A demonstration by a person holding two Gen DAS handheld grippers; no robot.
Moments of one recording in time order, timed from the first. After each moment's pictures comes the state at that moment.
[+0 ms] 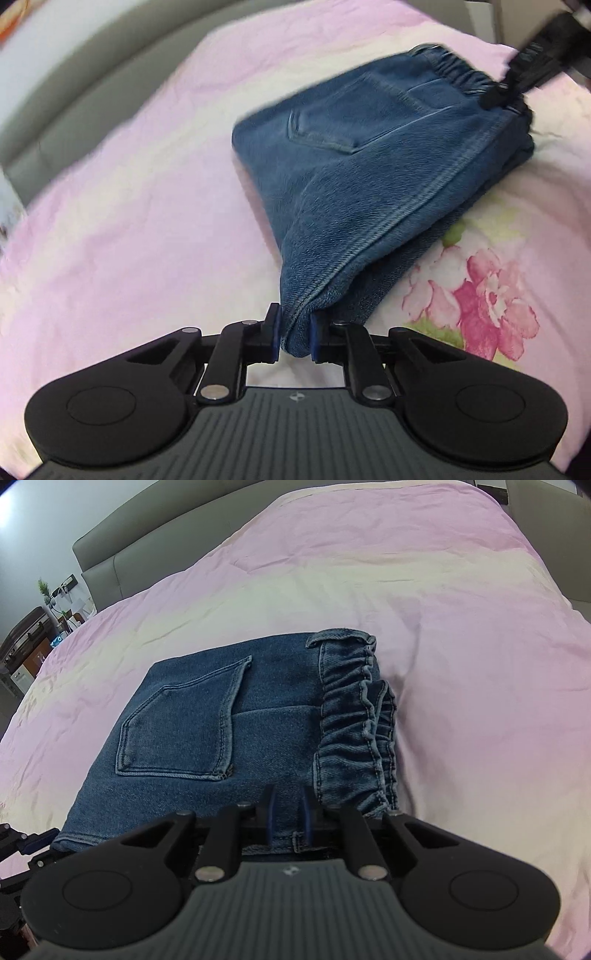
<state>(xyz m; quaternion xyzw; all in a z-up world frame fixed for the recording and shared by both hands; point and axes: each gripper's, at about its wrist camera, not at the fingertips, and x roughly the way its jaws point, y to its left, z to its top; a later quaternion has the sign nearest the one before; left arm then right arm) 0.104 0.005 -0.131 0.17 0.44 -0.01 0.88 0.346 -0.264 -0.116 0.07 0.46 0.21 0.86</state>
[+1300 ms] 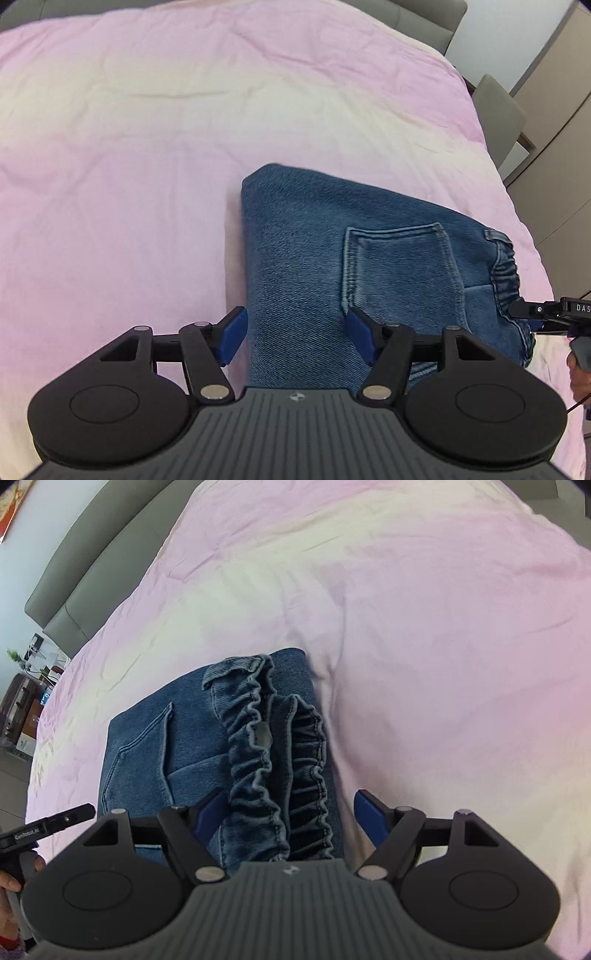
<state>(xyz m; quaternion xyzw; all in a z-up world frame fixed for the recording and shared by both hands) 0.258 0.081 -0.109 -0.16 0.48 -0.07 0.86 0.418 -0.331 -0.133 0.22 0.54 0.18 0.79</state>
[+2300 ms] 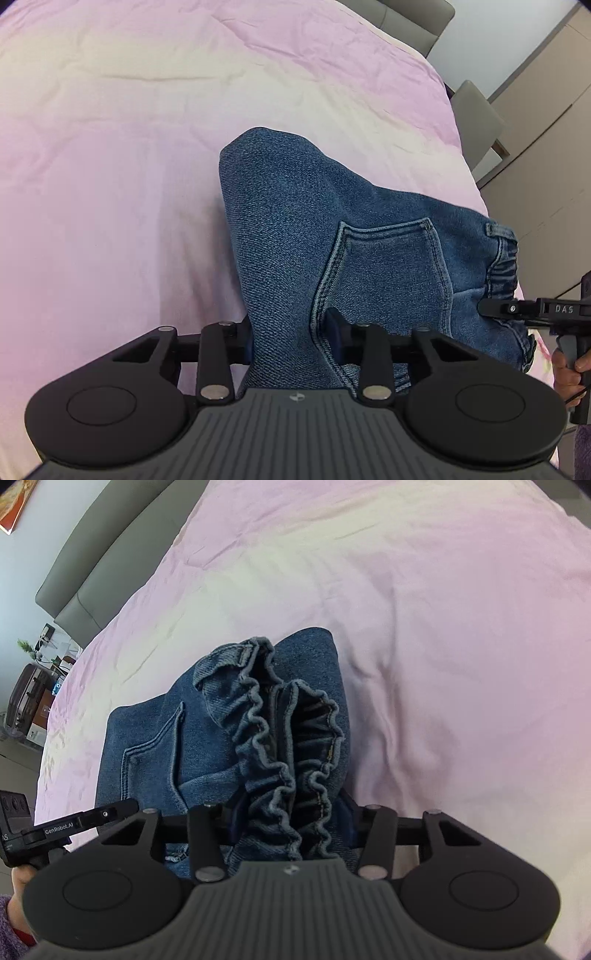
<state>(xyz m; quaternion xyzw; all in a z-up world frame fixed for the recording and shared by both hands) 0.251 0.097 -0.104 -0.19 0.47 -0.11 0.85 0.422 -0.285 -0.107 0.18 0.53 0.19 0.80</state>
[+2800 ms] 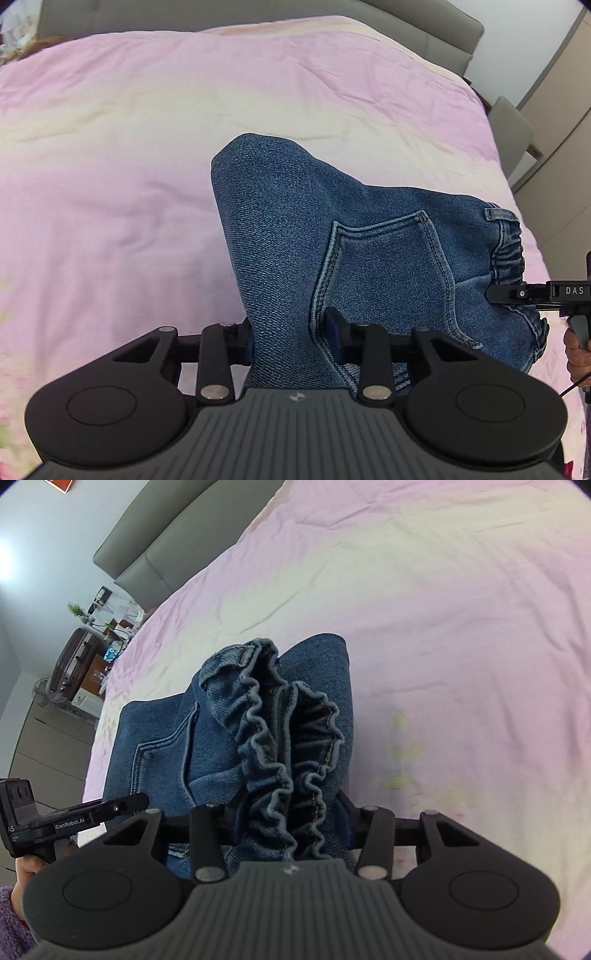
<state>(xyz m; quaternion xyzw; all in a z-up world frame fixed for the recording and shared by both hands) 0.161 0.265 -0.010 -0.14 0.48 -0.04 0.86 0.372 -0.094 -0.057 0.21 0.54 0.29 0.76</state>
